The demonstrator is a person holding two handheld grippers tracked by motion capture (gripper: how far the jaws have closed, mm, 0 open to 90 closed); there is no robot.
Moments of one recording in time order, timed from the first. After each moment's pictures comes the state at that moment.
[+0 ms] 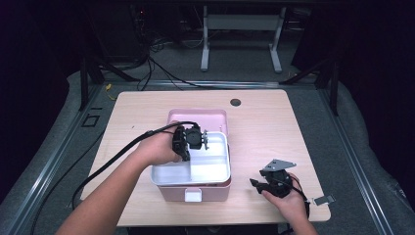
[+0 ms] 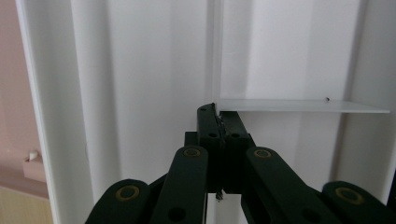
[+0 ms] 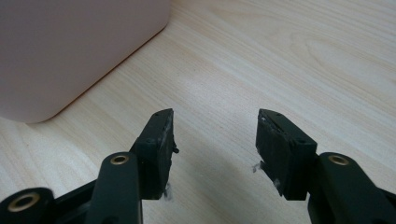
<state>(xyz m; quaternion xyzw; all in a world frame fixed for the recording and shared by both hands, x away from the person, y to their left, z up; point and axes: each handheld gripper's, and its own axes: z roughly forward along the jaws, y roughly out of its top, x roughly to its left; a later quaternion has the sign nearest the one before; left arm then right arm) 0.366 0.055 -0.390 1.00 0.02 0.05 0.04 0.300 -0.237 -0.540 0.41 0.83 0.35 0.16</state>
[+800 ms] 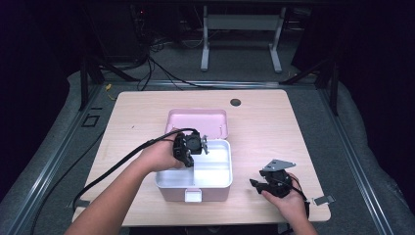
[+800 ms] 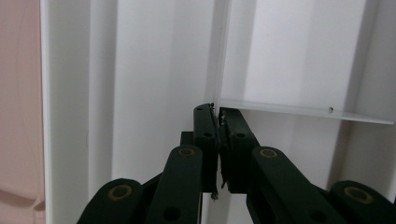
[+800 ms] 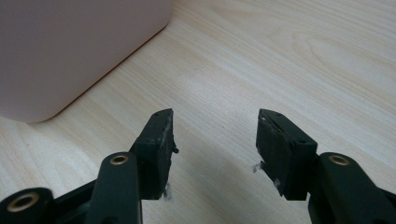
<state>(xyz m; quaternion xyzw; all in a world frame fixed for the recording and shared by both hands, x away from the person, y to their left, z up) 0.366 0.062 -0.417 0.99 0.04 0.04 0.09 0.300 -0.236 -0.540 0.41 0.83 0.34 0.16</state>
